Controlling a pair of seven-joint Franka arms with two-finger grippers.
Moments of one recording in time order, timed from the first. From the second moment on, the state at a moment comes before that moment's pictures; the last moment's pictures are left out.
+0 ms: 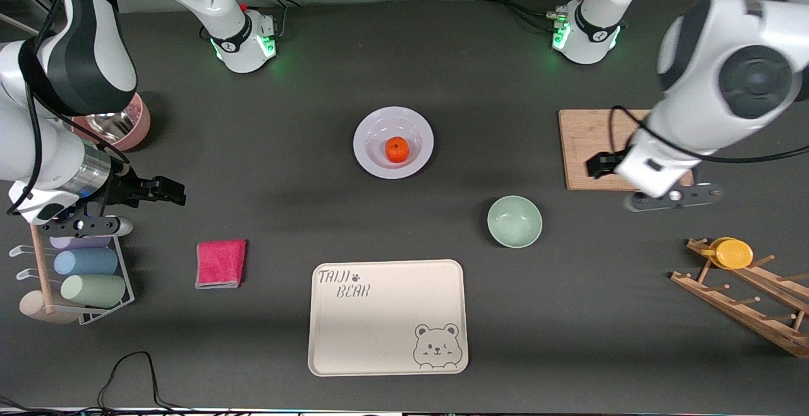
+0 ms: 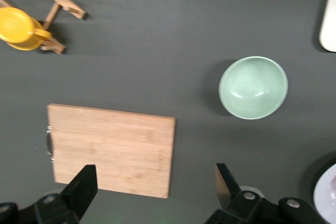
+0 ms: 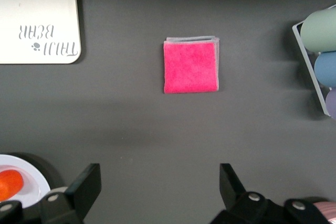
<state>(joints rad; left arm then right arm) -0.23 0.14 0.03 -1.61 0.05 1.62 -0.28 0.09 0.19 -0.01 -1.64 0.02 1.76 0.07</state>
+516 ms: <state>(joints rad) -0.08 0.11 0.12 -1.62 0.05 1.60 -0.04 0.17 0.19 0.00 -1.64 0.12 1.72 0.07</state>
